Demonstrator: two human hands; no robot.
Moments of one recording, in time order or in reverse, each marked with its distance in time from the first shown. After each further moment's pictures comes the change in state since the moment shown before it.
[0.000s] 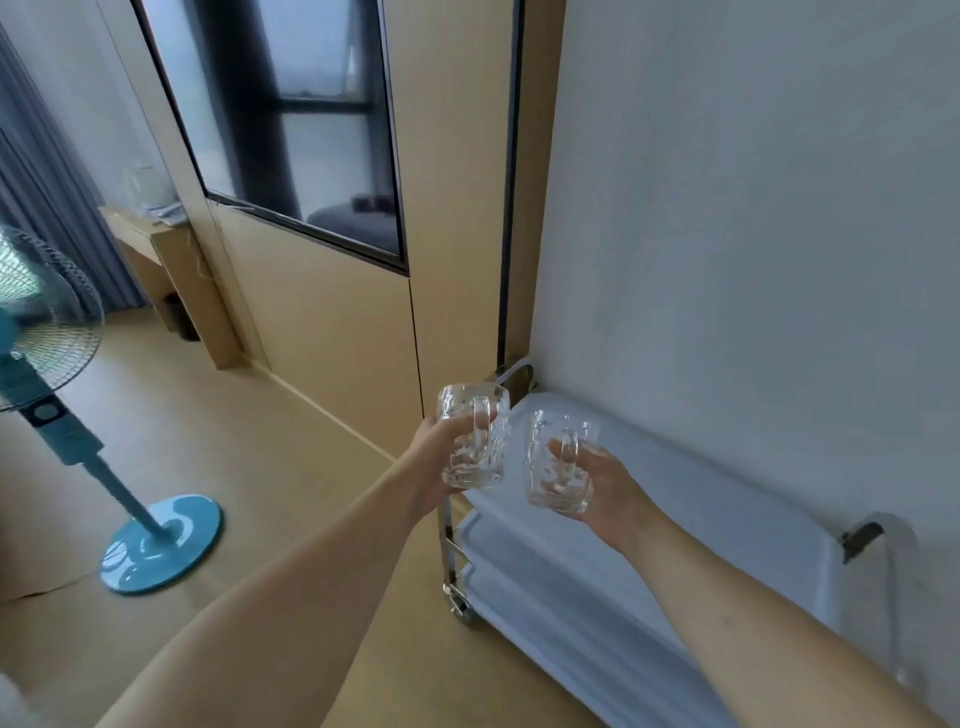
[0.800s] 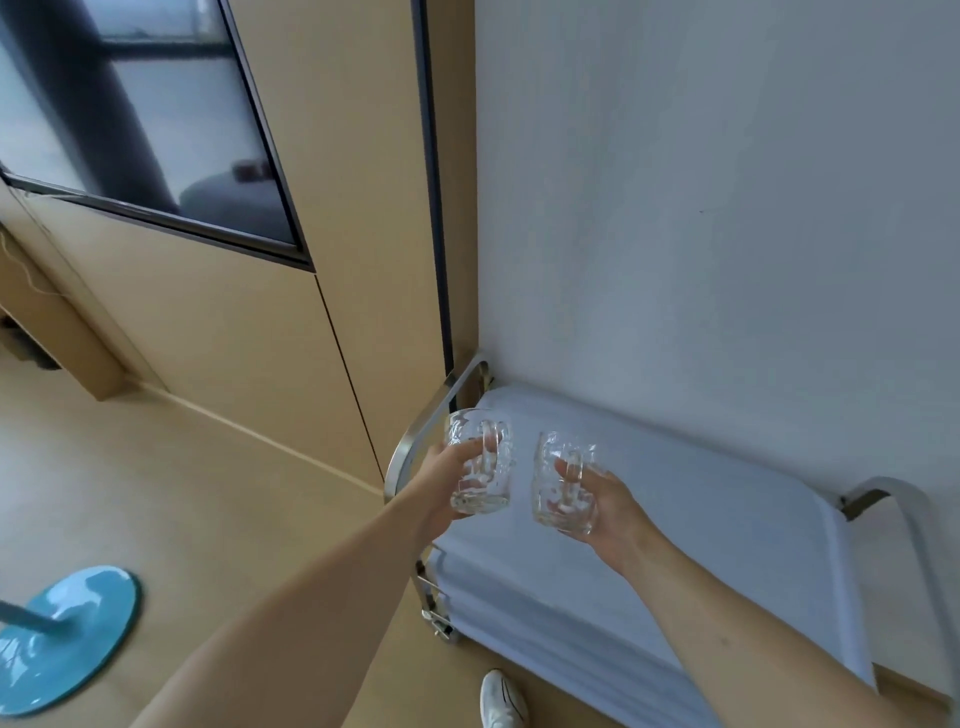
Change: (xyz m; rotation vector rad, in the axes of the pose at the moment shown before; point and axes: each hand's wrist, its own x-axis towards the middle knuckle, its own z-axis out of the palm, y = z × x) left_hand 0.201 -0.026 0.004 0.174 -0.076 -0.222; right_hand 0.130 0.020 -0.047 0.150 0.276 0.063
